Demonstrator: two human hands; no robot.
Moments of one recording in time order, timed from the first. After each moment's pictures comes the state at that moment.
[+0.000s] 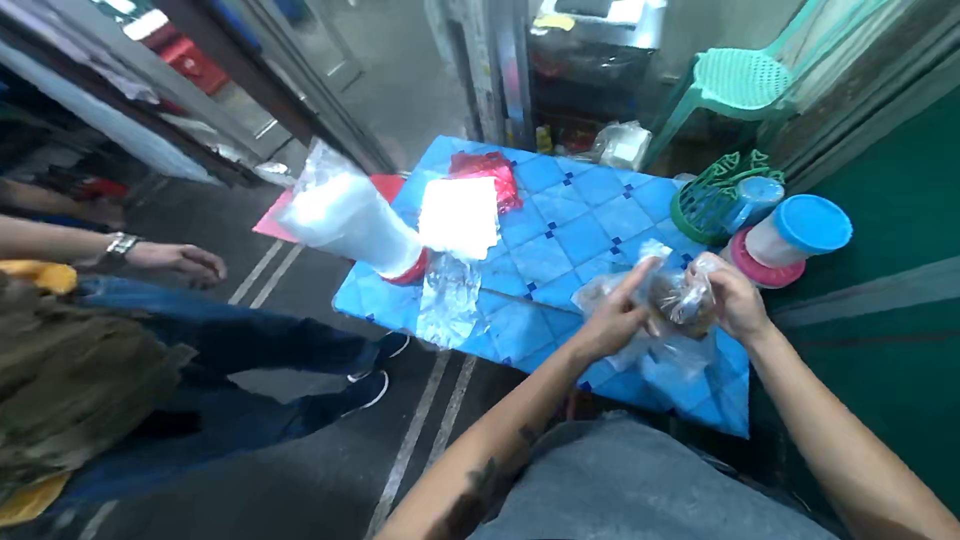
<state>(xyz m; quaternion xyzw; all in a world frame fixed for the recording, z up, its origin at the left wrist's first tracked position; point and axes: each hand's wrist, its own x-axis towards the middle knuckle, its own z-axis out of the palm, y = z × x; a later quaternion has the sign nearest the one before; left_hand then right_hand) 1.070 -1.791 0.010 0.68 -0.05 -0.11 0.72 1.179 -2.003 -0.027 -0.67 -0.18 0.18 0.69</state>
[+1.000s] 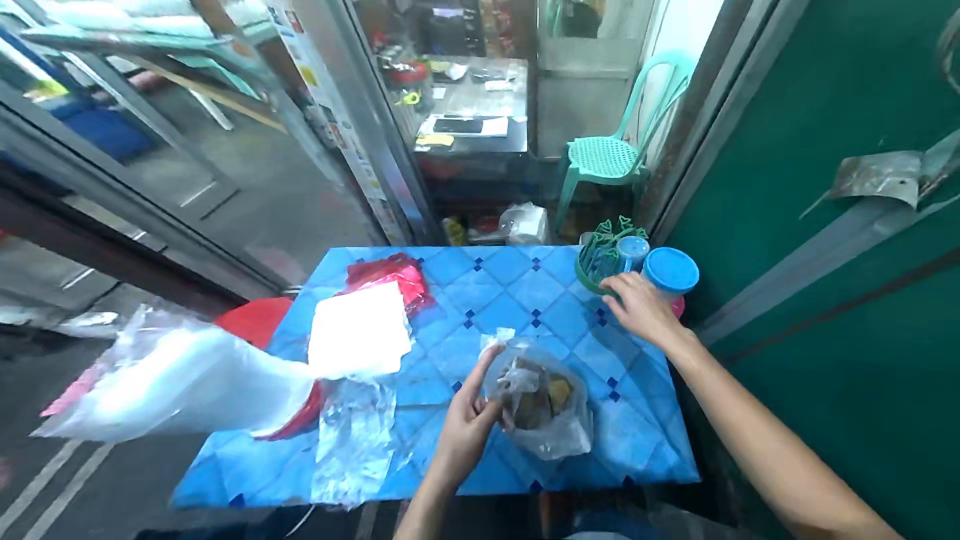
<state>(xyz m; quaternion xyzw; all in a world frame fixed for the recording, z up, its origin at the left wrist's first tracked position) 1.057 -1.723 -0.020 0.70 -0.01 0.01 0.72 1.244 -2.015 0.016 -0.95 -0.26 -0.02 0.18</state>
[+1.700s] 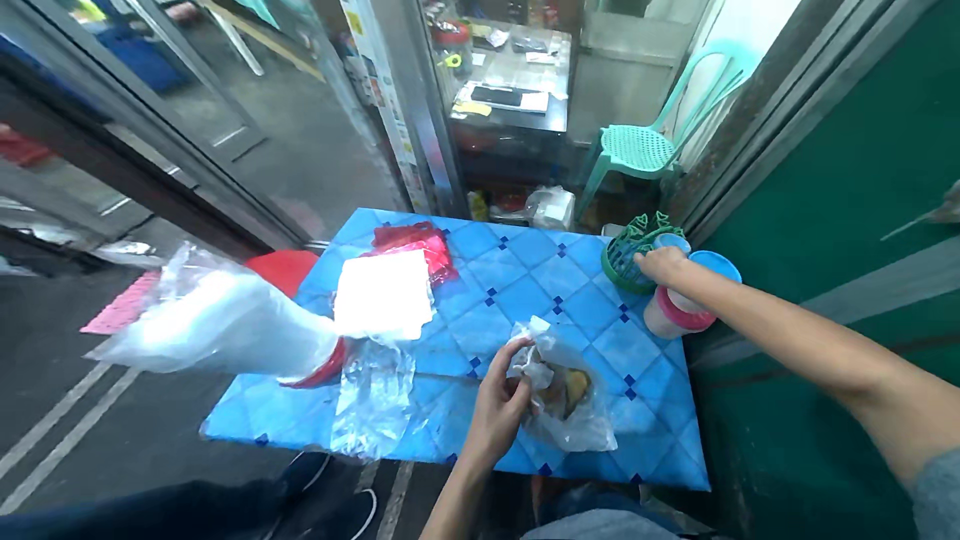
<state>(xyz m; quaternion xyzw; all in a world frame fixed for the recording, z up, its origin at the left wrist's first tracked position) 1.050 -1.733 -0.033 0.69 0.06 0.06 0.72 1.339 -1.972 0.027 -0.92 -0.18 0.24 -0.25</state>
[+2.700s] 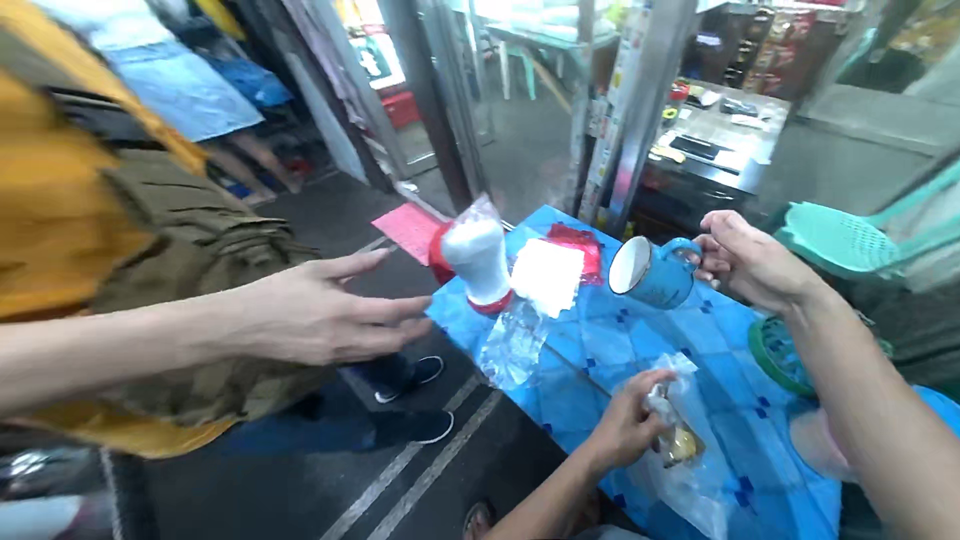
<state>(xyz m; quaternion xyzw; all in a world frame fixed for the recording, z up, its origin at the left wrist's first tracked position) 1.033 -1.737 -0.027 0.71 0.02 0.07 0.70 1.259 -1.798 0.153 -0.64 -0.37 0.34 0.59</state>
